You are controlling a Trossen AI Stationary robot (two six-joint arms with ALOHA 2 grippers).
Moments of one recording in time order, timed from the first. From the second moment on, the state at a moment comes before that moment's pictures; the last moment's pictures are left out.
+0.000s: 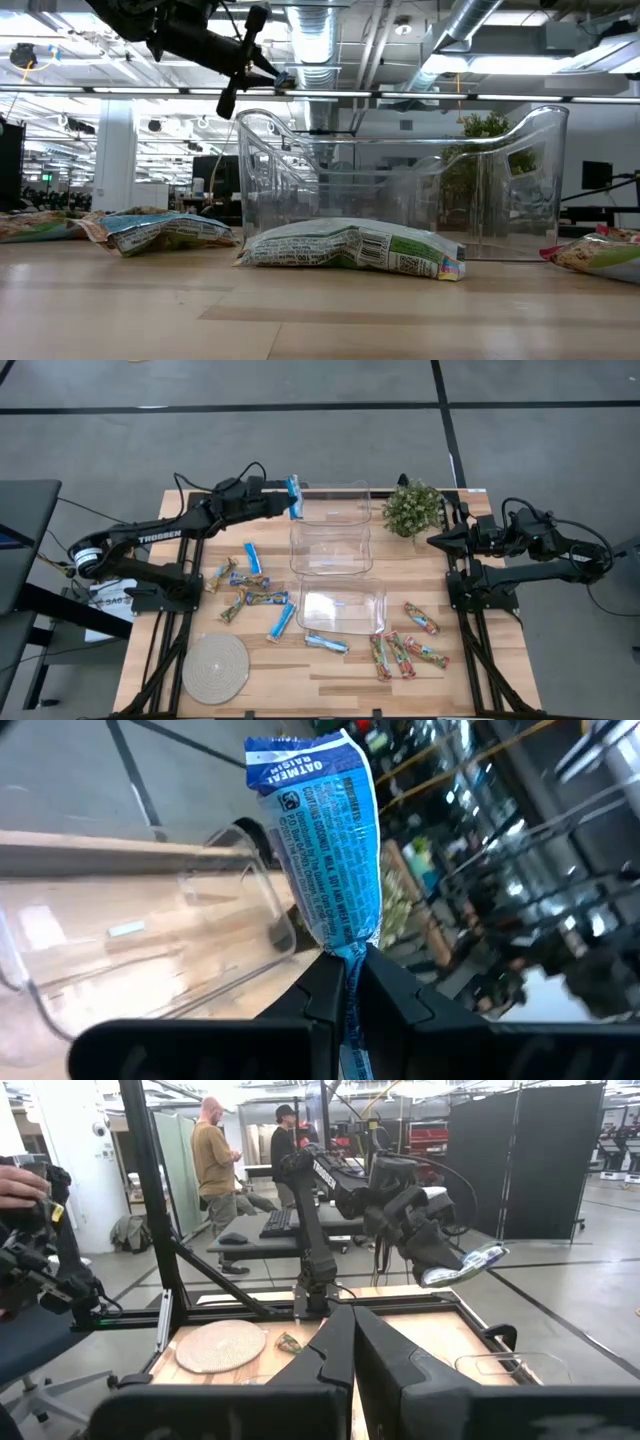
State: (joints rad) left arm 0.52 1.23 0.79 0.27 0.11 -0.94; right arm 0.00 0.39 0.79 -0.39 0.00 0.00
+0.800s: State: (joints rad) left arm 0.34 1.34 1.07 -0.17 0.03 -0.39; right arm 0.00 0.39 0.79 -0.39 0.00 0.00
